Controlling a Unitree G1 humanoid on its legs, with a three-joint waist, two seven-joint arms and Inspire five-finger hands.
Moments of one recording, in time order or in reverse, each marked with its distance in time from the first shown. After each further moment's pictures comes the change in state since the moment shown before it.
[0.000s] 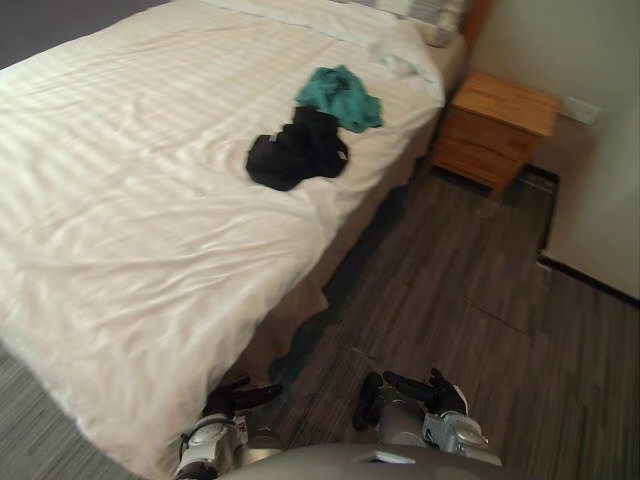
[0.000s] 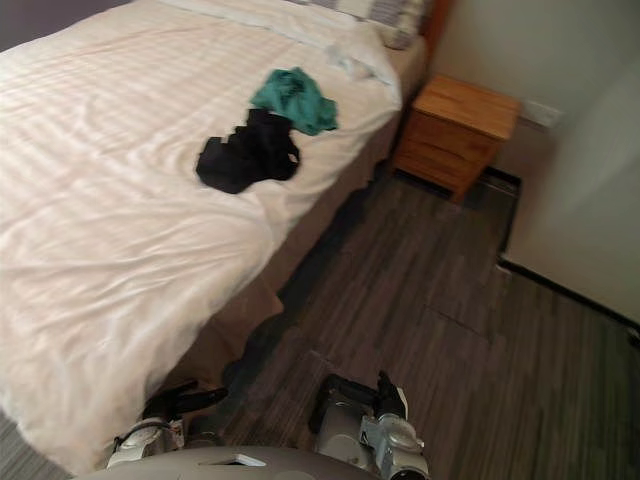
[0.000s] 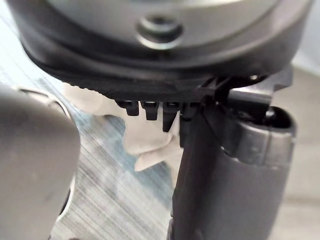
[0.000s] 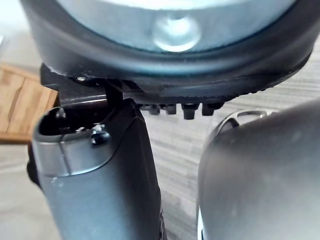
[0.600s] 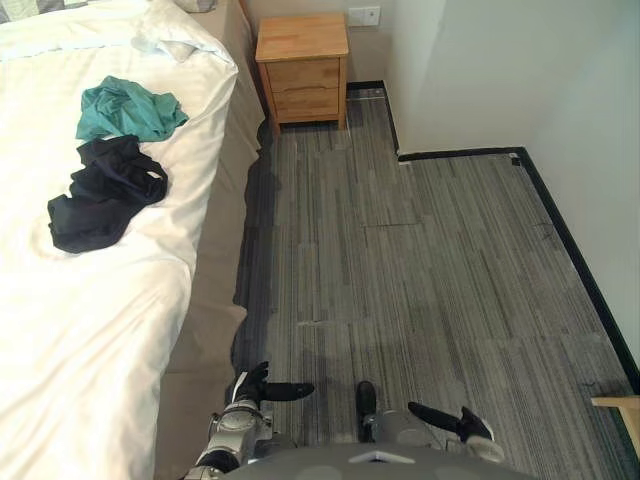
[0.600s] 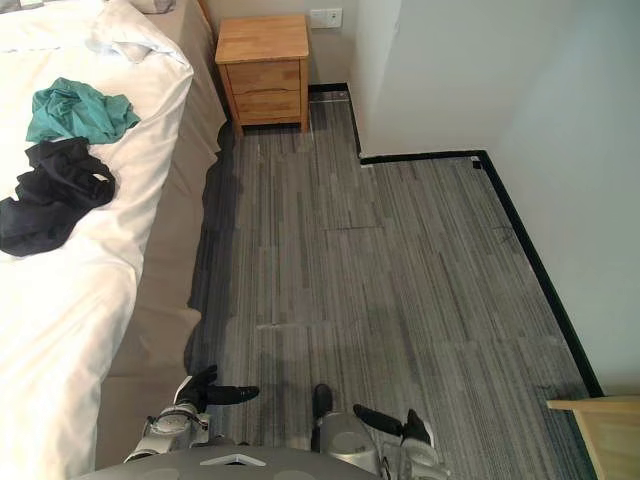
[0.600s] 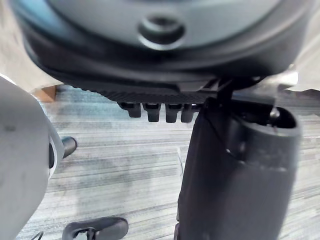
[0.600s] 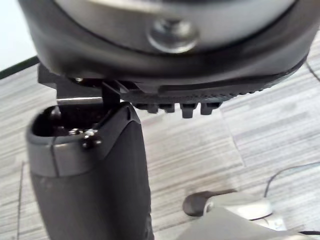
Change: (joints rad) left arm -0.026 -0.045 -0.166 0.017 0.041 -0.039 0.021; right arm -0.008 -0.066 -0.122 0.170 -0.114 0.032 -0.041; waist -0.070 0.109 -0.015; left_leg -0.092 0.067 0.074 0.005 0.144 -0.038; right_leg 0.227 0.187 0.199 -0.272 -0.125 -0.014
